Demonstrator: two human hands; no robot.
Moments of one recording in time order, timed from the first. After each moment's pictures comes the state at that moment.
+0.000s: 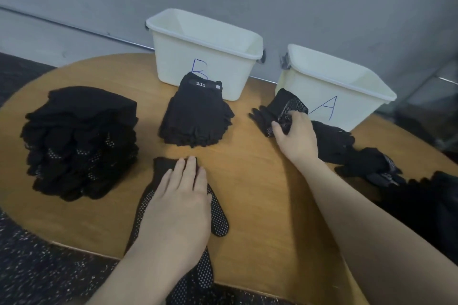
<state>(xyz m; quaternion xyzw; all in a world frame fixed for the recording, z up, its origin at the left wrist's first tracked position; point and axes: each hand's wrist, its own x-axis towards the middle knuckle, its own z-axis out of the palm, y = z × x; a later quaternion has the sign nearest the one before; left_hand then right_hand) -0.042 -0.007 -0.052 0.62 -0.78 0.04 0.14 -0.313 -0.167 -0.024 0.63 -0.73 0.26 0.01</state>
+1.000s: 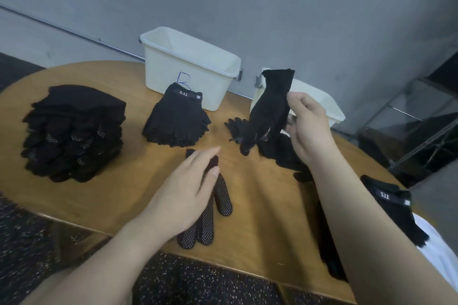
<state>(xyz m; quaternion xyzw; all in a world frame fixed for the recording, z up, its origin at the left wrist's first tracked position) -0.077 0.002 -0.002 0.48 -0.74 -0.25 0.40 -0.294 -0.072 0.122 0.51 -0.54 0.57 -0.34</state>
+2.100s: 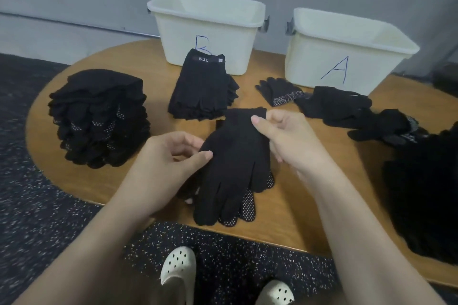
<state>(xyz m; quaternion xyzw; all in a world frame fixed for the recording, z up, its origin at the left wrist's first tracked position) -0.017 0.014 0.016 0.57 -0.60 -0.42 0.39 -0.243 -0.034 0.021 0.59 -0.59 0.38 -0.39</state>
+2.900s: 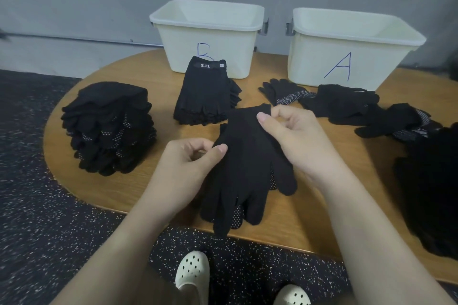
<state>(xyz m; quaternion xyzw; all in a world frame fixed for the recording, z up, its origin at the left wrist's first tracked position) -0.037 0.010 0.010 0.55 -0.57 -0.45 0.41 -0.249 -0.027 0.021 0.61 -0.53 0.44 -0.40</state>
